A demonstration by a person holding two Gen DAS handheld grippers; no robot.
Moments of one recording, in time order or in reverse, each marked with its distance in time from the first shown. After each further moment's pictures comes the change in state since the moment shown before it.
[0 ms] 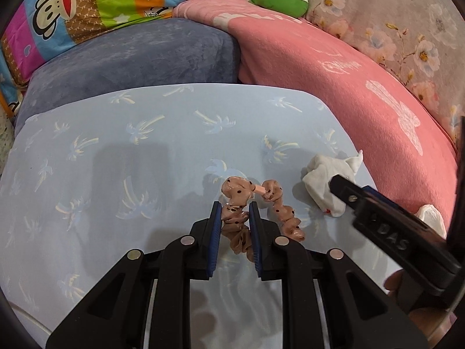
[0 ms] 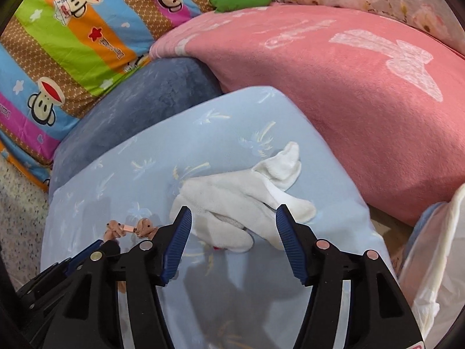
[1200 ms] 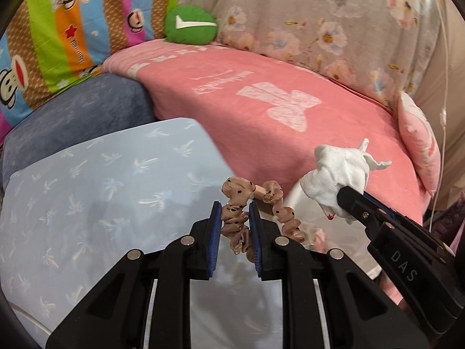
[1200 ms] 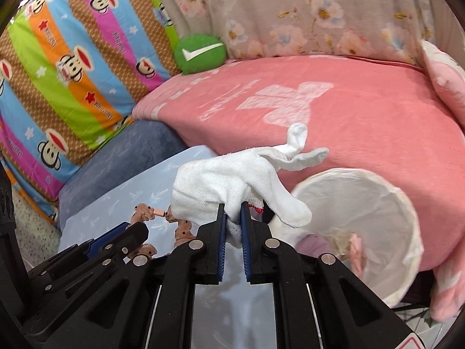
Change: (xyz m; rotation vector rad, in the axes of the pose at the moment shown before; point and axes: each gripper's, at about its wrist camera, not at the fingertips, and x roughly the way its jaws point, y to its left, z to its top) left arm -0.110 -0.157 -0.048 0.260 -0.125 -0.187; right arm -0.240 -0.122 -0.071 0.134 -0.290 -0.072
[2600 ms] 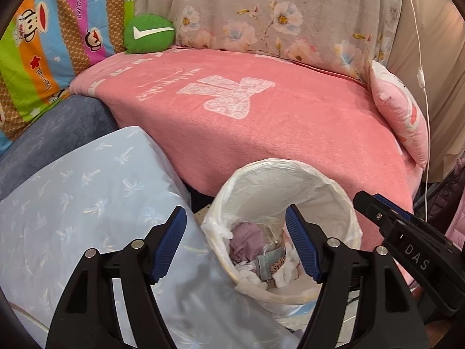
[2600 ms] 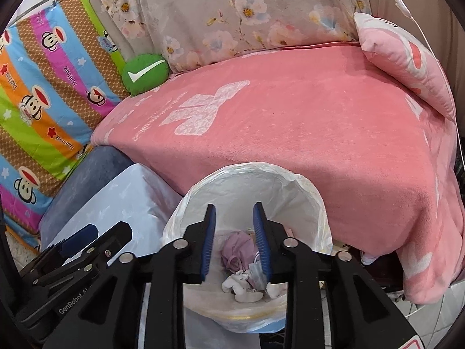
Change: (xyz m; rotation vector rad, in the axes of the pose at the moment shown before) left arm 0.025 -0.095 -0.013 0.135 0.002 -0.020; right arm -0.023 -0.125 -0.009 0.142 -0.004 -0.109
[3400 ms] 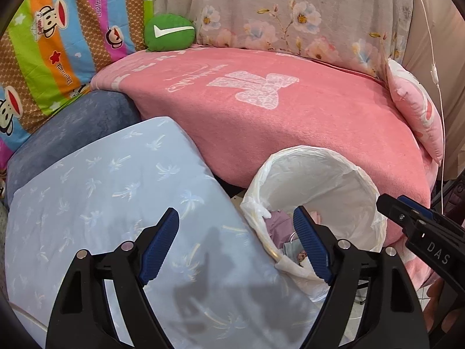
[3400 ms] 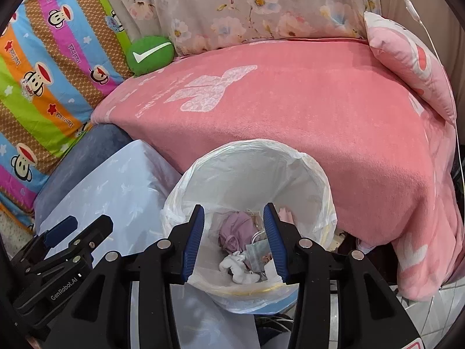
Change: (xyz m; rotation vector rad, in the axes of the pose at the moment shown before) left arm -0.015 0.031 -0.026 -0.015 -0.003 0.087; right arm -0.007 0.012 -0.030 -0.066 0.058 -0.037
